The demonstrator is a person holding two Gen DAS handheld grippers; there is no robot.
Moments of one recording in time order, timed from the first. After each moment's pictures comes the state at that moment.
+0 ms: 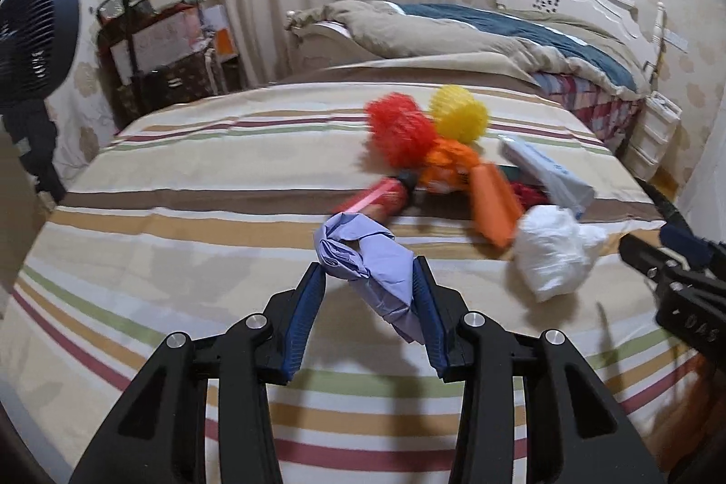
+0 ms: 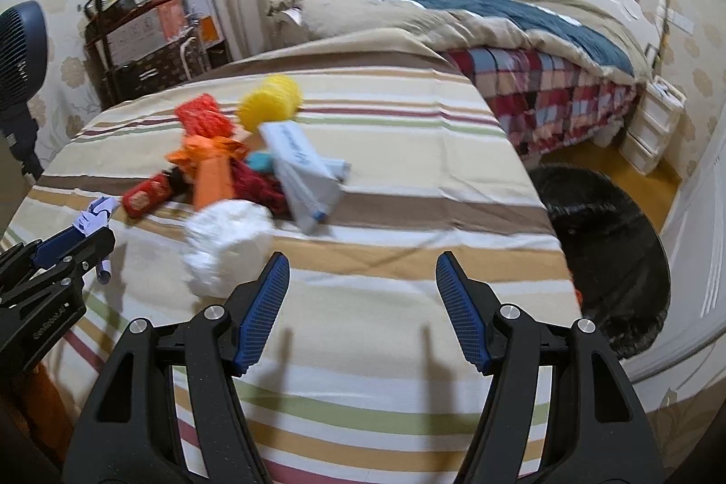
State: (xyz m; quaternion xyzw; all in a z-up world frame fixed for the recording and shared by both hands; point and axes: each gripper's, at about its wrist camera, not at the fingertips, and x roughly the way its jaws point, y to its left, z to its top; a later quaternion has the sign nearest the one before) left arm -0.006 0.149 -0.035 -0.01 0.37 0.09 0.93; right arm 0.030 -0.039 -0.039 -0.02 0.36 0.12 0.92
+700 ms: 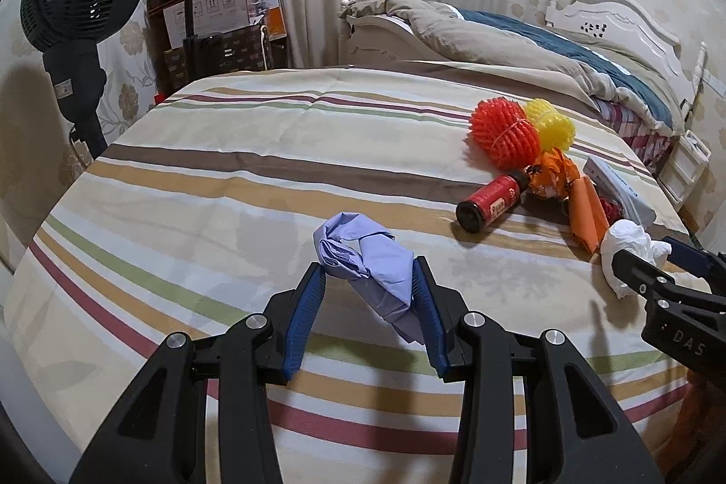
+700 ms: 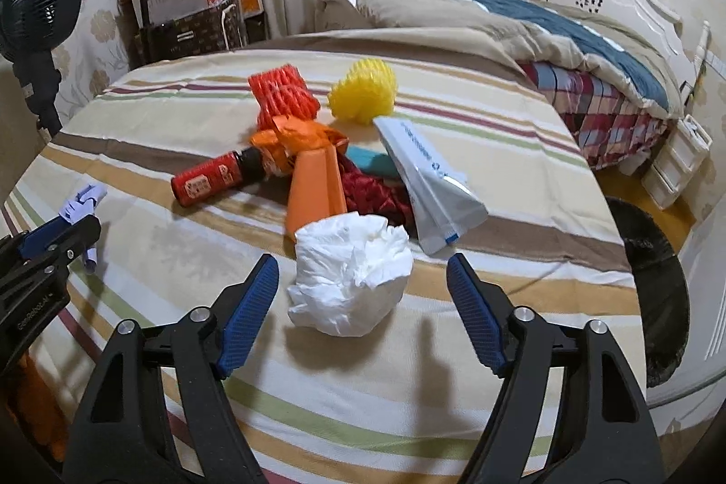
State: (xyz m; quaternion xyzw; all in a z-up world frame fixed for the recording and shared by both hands) left arm -0.020 0.212 -0.041 -0.06 0.37 0.13 0.92; right arm 0.038 0.035 -0.046 -0.08 0.38 0.15 0.91
